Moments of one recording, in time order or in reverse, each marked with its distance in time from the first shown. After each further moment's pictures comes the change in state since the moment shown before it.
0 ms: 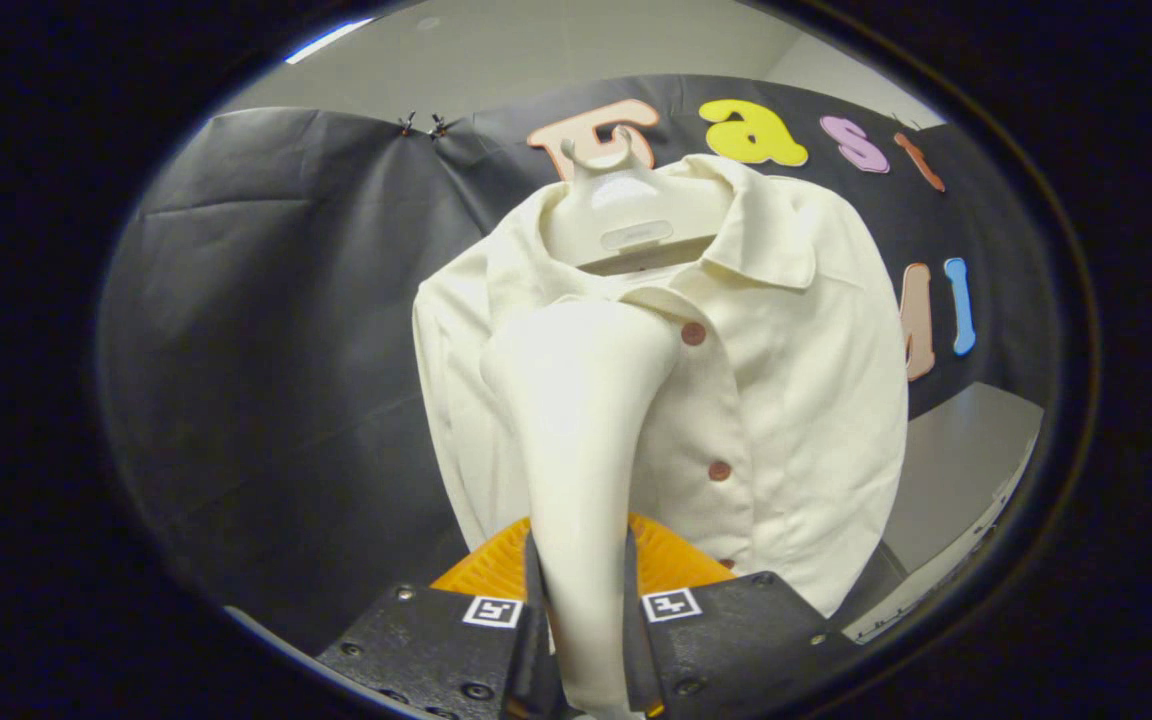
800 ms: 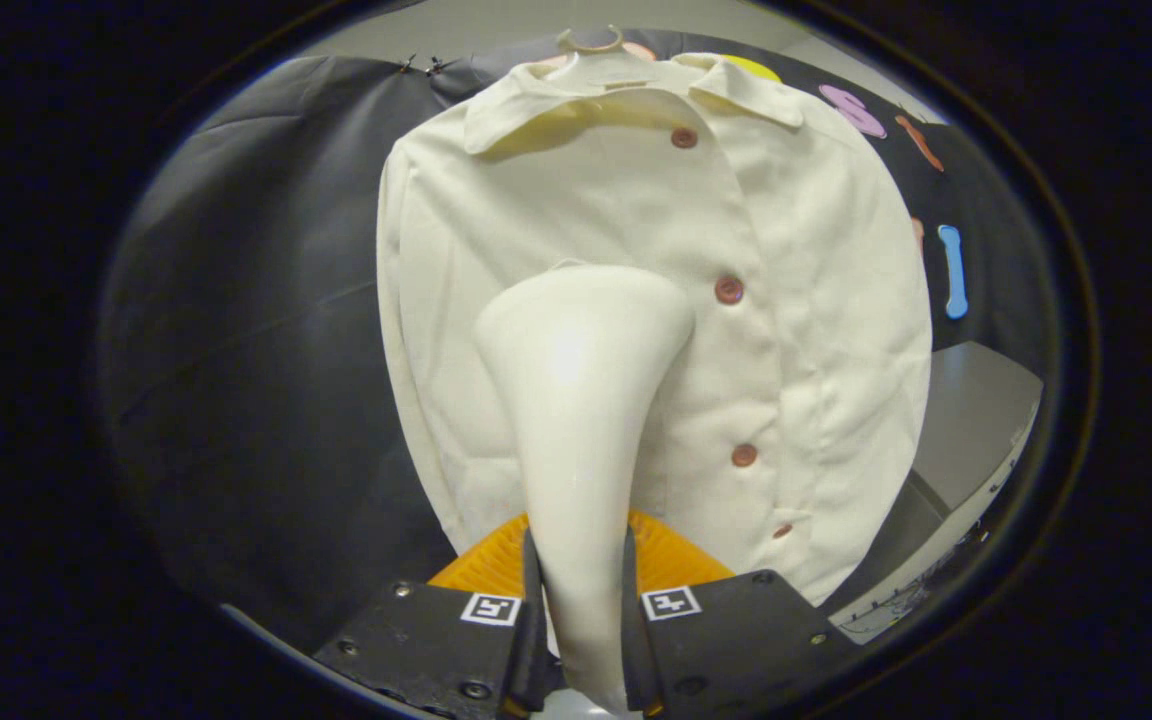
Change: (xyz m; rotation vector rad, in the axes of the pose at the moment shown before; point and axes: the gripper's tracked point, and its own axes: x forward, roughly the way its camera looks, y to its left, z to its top) arm 0.045 -0.022 -0.104 -0.030 0.166 -0.059
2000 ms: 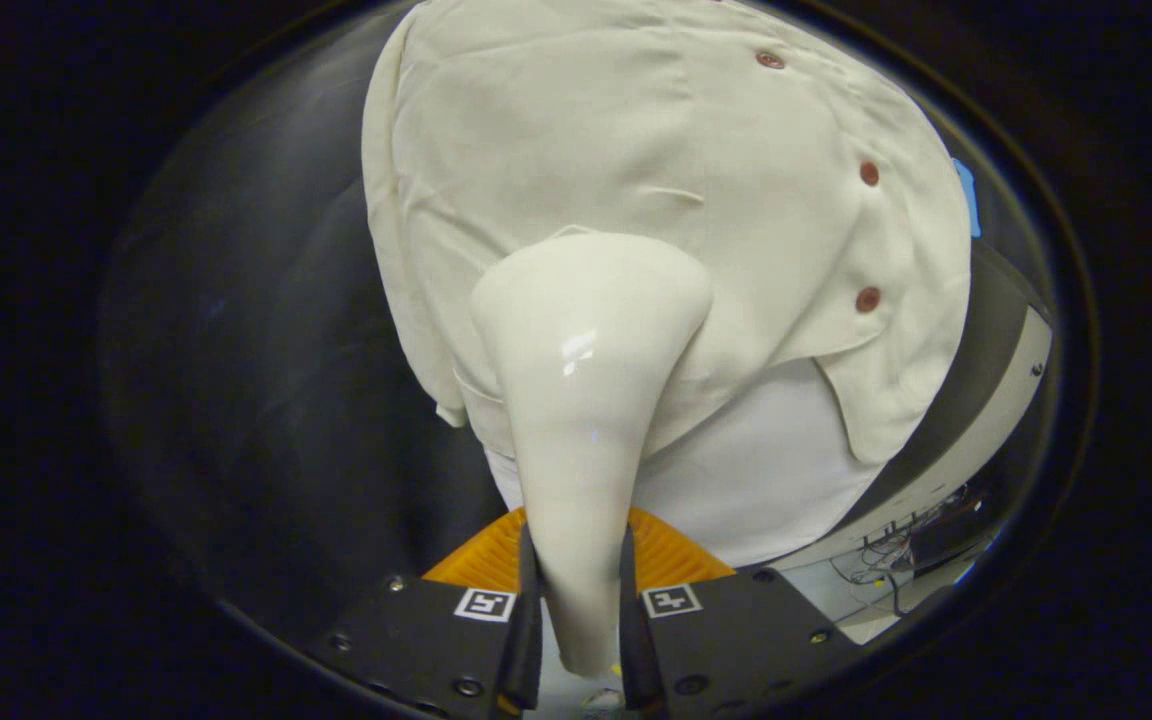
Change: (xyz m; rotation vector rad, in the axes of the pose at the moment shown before) arm 0.050 -0.029 -0.217 -0.046 0.404 -0.055
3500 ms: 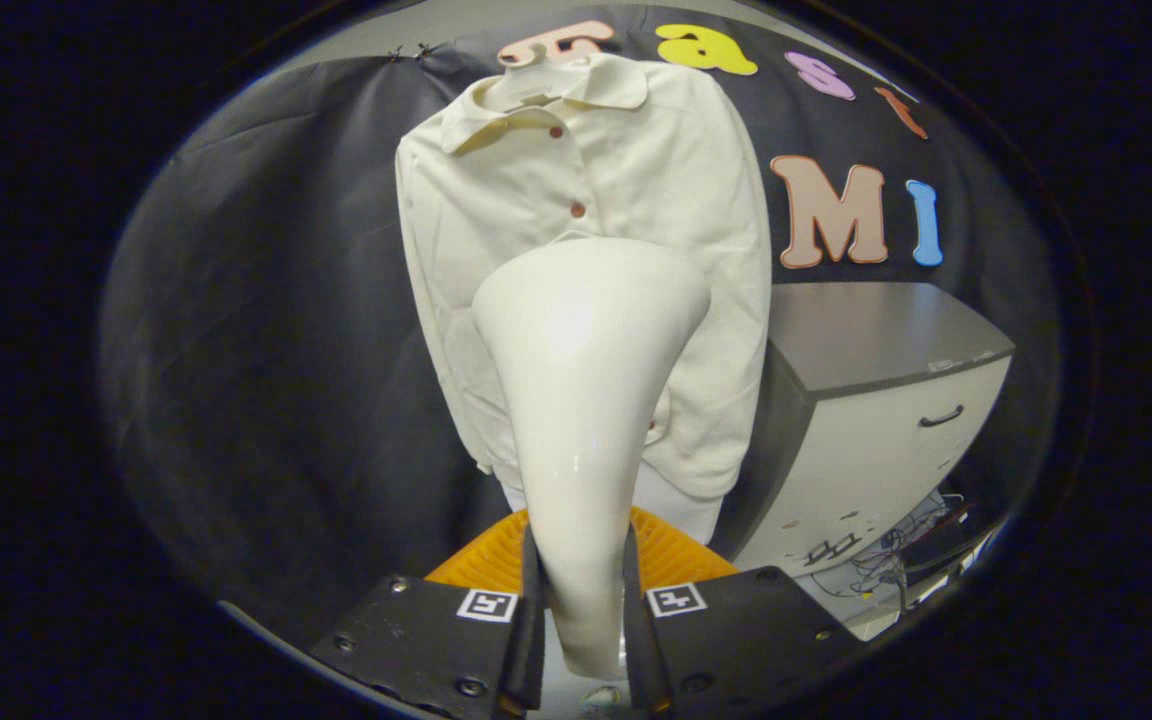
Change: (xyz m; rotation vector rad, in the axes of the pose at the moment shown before) arm -0.271 -0.087 0.059 0.047 -0.213 0.061
